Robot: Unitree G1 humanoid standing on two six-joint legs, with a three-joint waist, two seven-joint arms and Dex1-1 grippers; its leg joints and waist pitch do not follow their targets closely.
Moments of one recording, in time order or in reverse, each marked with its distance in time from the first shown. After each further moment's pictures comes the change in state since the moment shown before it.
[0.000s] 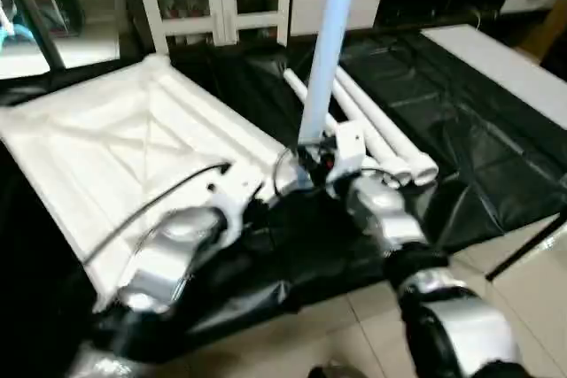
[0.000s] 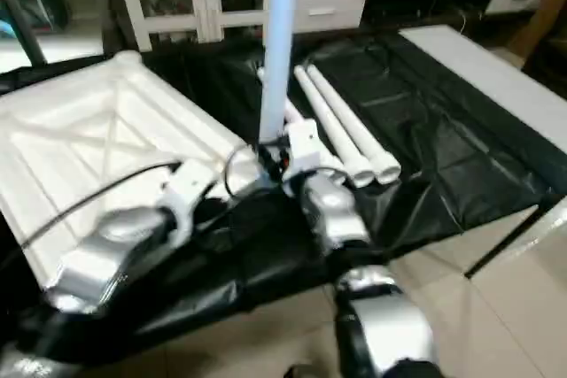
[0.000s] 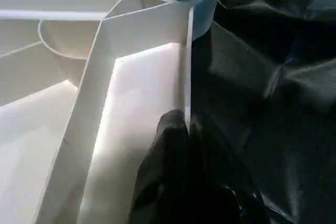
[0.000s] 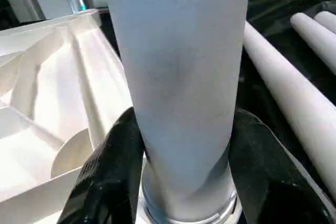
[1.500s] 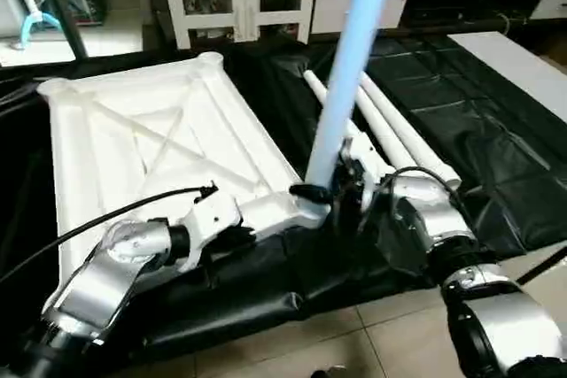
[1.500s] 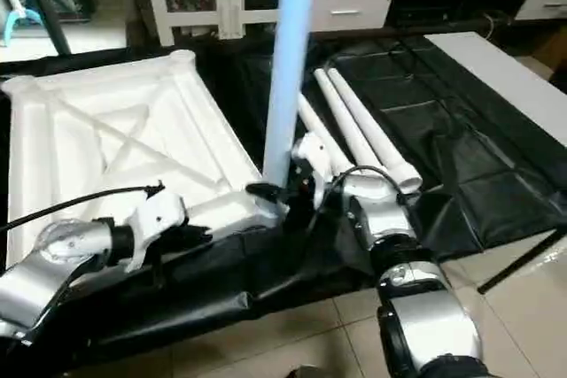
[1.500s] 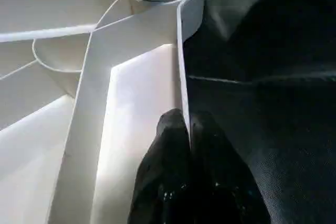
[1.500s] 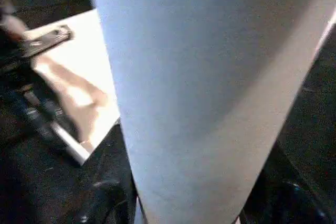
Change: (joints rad) left arm 0.122 0.335 -0.056 -0.059 -0.076 -0.342 -0.368; right arm 0.024 -0.228 0.112 -0.017 0.016 -0.062 0.740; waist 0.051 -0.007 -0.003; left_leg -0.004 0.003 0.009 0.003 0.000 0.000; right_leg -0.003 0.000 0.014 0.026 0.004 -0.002
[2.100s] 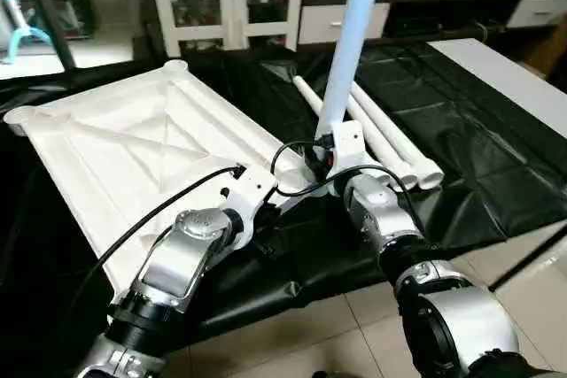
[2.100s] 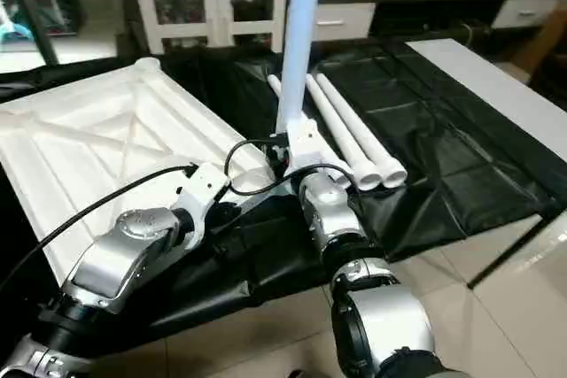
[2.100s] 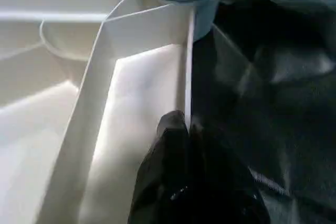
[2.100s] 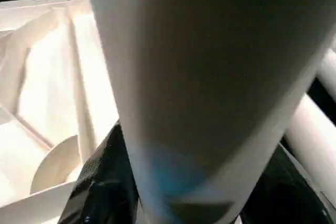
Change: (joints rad) left arm -0.113 -0.264 0.006 0.092 0.057 0.260 0.313; right arm -0.064 0.201 -0.092 0.094 -0.061 0.049 -0.733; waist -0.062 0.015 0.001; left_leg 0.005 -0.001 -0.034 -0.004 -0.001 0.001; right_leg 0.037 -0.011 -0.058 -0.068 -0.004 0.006
